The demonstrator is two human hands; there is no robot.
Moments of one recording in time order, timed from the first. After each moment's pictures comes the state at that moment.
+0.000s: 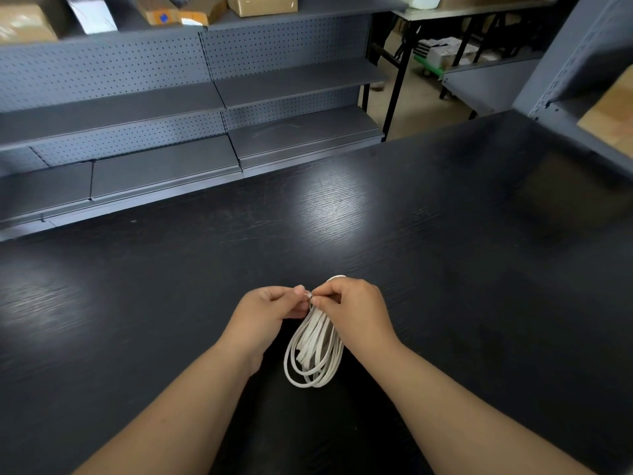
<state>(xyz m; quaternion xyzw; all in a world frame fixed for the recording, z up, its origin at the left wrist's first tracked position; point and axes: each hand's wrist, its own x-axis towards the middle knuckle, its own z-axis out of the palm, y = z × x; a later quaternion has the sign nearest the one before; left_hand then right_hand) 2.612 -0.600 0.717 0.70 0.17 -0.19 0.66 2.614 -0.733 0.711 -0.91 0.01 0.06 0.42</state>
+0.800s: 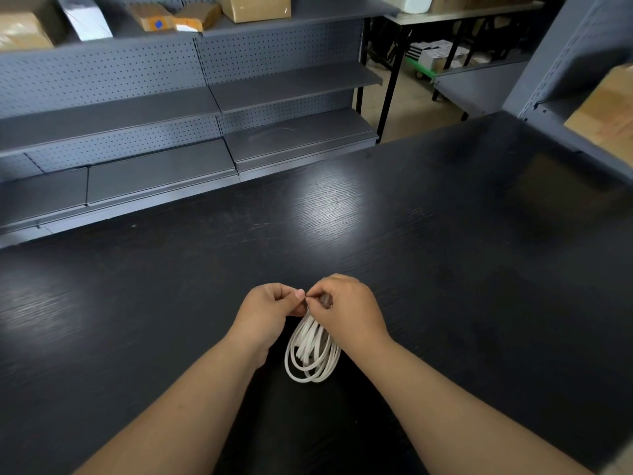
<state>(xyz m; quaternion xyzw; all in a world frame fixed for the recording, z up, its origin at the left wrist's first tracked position) 2.616 -0.601 0.713 0.76 0.17 -0.18 0.61 2.613 -0.727 0.704 -0.94 -0.04 0.00 0.33</state>
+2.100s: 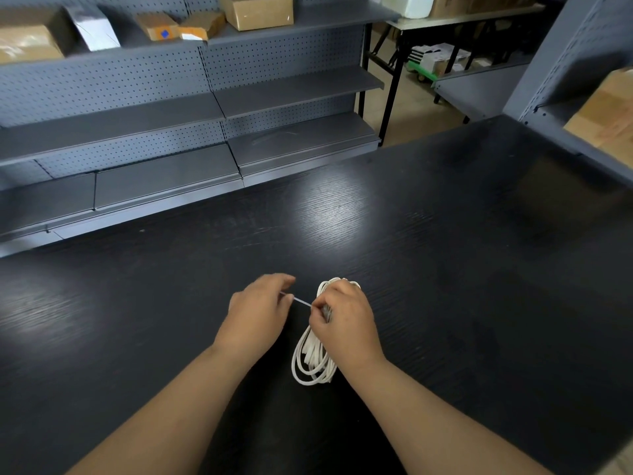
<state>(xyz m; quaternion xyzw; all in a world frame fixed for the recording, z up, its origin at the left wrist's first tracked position) 2.619 -0.580 0.715 0.96 -0.03 -0.07 0.28 2.603 -0.717 0.684 -0.94 -0.03 -0.10 0.33</state>
